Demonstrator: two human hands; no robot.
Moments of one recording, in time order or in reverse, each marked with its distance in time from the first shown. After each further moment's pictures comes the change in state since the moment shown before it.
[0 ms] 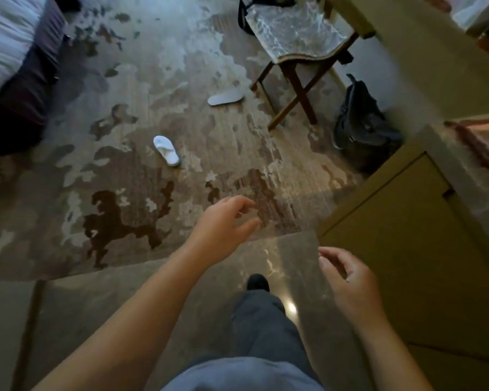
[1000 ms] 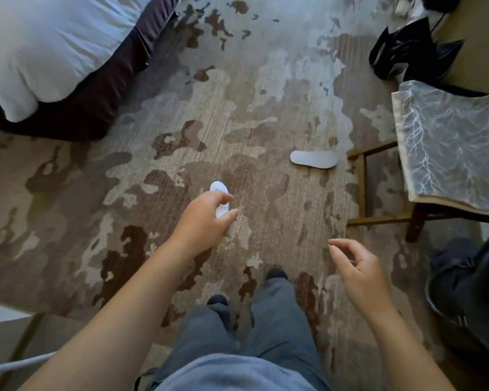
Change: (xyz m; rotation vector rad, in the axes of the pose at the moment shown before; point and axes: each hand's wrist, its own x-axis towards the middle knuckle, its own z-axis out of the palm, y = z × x) left_hand 0.471 -0.234 -0.303 -0.118 0.357 -0.475; right_hand 0.605 -0.264 0.220 -0.122 -0.367 -0.150
